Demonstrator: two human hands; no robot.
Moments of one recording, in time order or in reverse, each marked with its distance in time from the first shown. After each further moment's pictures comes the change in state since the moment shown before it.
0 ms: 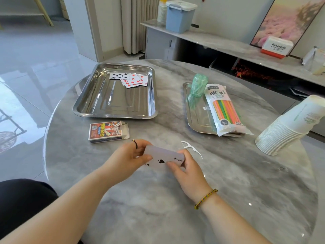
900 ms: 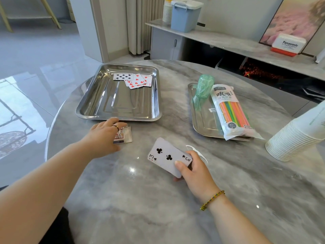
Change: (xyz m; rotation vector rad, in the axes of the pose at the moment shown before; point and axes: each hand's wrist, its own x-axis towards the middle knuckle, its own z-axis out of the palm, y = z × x) left_hand 0.054 -0.019 -0.071 1.083 0.021 -0.060; right_hand 0.018 0.006 -0.005 0.177 -0.019 0.142
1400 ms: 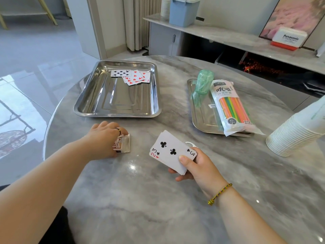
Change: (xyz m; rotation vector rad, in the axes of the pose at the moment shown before) left_hand -0.001 0.002 0.002 0.143 -0.094 0.080; right_hand -0.004 -0.011 -0.010 0.258 -0.103 0.114
